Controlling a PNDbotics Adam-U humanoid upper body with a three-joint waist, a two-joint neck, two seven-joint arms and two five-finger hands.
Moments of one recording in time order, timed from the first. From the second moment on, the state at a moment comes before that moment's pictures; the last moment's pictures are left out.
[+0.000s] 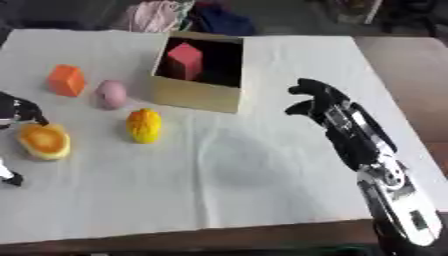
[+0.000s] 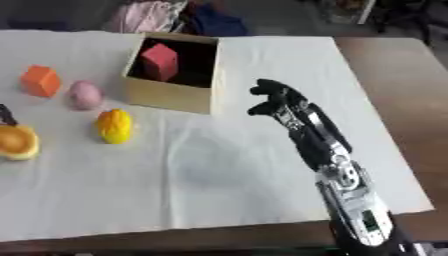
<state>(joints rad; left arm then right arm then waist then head) -0.46 0.90 -0.19 -1.30 -1.03 -0.55 -0.40 -0.27 -0.15 0.19 -1.70 -0.09 -0.13 0.25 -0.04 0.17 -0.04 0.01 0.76</state>
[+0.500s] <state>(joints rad) -0.46 0.88 -0.19 -1.27 -1.09 -0.53 -0.22 -0.27 -0.15 0.19 -1.70 -0.09 -0.13 0.25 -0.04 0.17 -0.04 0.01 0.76</state>
